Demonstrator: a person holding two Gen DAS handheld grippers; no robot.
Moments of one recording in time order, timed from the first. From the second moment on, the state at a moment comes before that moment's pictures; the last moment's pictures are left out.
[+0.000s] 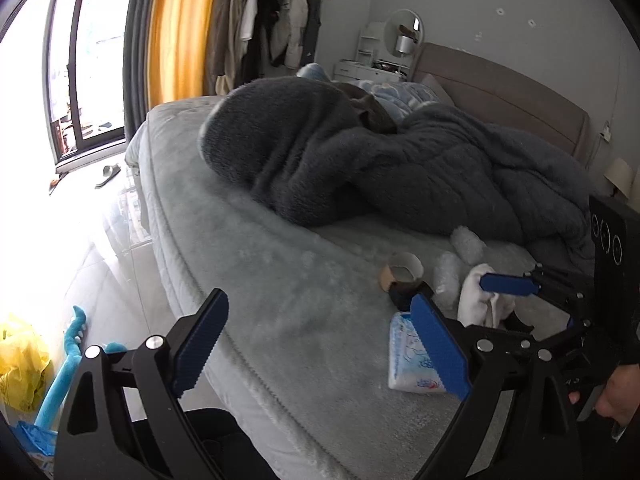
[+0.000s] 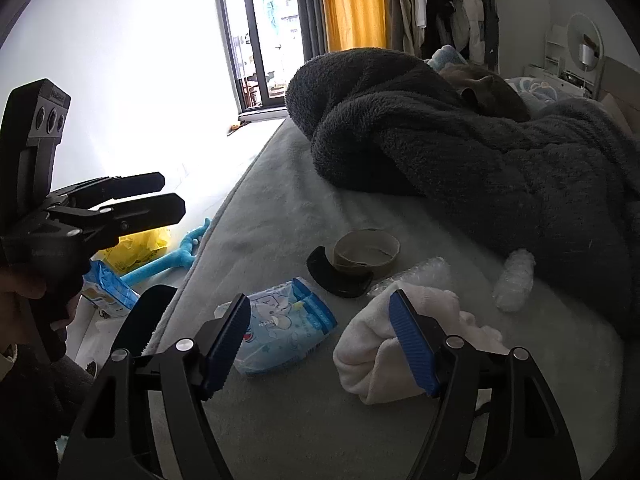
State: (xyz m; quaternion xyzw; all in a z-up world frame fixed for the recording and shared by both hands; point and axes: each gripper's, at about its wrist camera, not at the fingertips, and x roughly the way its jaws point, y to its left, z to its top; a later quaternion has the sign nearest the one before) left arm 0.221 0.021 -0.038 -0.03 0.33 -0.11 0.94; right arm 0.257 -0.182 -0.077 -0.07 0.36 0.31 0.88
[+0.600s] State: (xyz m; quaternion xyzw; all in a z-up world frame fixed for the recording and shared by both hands) left arm 0.227 -0.027 -0.060 -0.02 0.37 -0.18 0.91; right arm 0.290 -0.252 -0.094 0.00 0.39 0.21 0.90
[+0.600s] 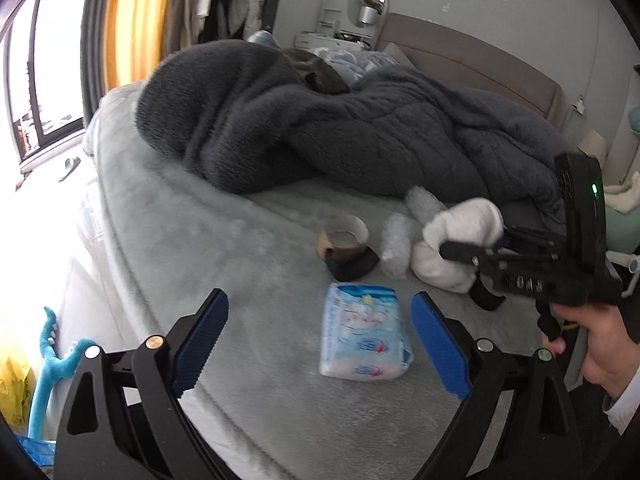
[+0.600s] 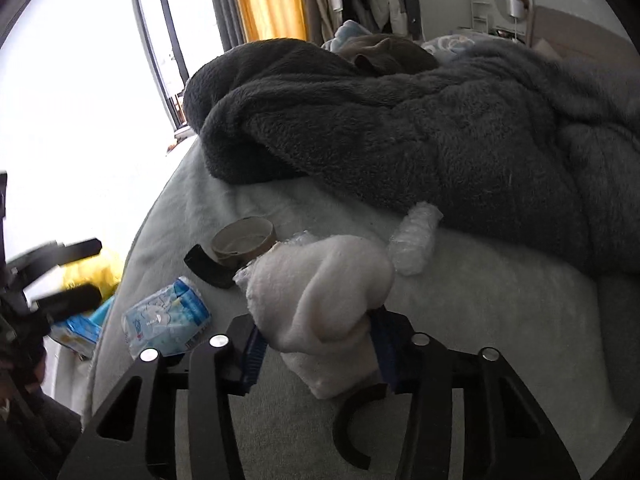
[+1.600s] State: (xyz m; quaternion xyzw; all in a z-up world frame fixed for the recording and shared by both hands) left arm 0.235 -0.073 -0.110 0.03 0.44 -0.19 0.88; right arm 0.284 -0.253 -0.057 0.09 0.34 0.27 0.89
